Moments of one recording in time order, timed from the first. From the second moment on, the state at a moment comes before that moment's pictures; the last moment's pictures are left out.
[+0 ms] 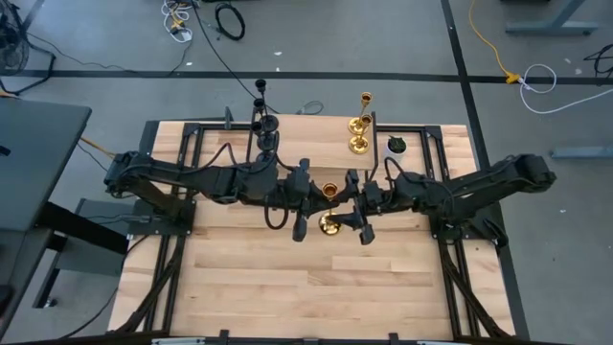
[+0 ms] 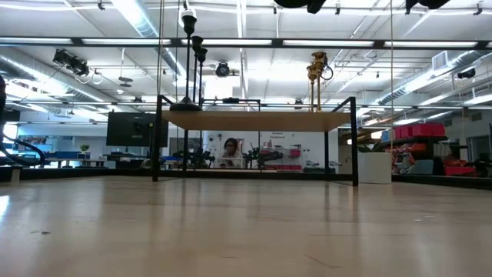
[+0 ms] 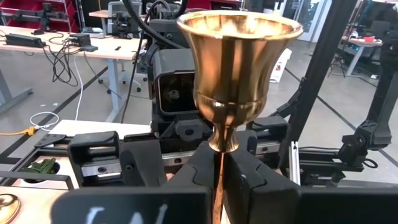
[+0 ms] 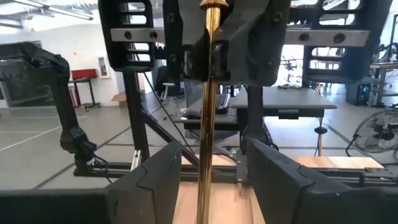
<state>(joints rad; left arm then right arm) -0.16 1.55 1.46 -0.02 -0.13 -0.13 0.16 1.27 0.77 0.62 -0.04 0.06</state>
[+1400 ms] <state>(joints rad) -0.17 1.55 1.46 -0.03 -0.13 -0.13 0.16 1.28 0.80 0.61 -0.04 0.02</state>
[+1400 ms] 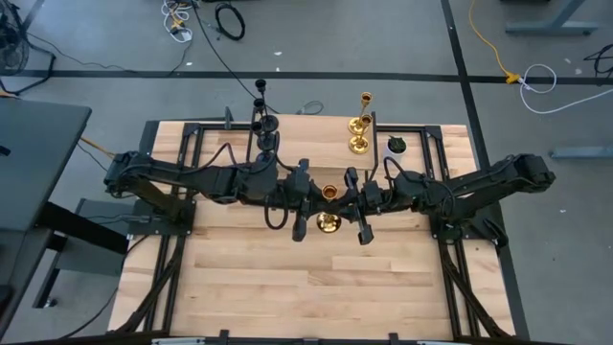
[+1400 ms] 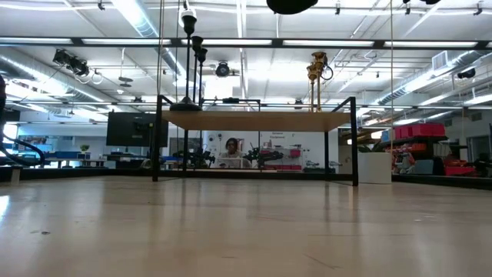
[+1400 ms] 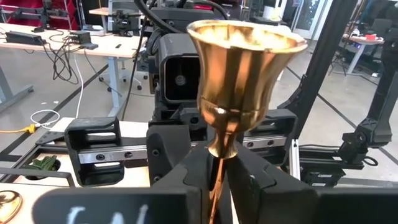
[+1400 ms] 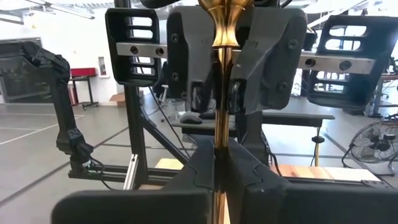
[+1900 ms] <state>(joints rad) -0.18 1.51 1.46 -0.11 -0.13 -0.09 0.16 1.22 0.80 0.53 -0.04 0.01</state>
